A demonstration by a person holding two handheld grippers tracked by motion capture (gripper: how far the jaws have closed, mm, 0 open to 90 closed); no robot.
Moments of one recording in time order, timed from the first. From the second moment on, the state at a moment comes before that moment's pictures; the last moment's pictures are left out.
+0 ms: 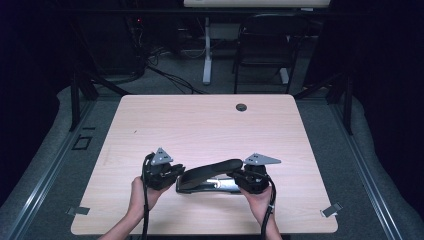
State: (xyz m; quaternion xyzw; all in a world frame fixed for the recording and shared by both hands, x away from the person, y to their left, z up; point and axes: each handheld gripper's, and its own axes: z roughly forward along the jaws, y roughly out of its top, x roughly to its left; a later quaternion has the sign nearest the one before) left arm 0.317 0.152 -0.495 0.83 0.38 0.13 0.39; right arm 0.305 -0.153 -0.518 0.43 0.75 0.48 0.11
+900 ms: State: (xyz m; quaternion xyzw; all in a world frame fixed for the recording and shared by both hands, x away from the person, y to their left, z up) left arm 0.326 0.184 -0.493 0.81 0.43 0.13 0.38; right arm 0.304 -0.163 -0.548 0.45 0.76 0.45 0.10
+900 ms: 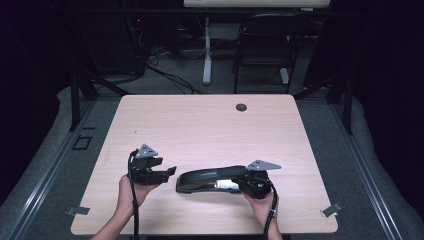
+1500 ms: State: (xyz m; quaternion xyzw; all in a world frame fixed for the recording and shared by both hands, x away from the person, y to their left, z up) left arm 0.326 0.191 -0.490 0.81 0.43 0.14 0.38; right arm 0.295 -0.178 -0.549 0.48 0.77 0.41 0.12
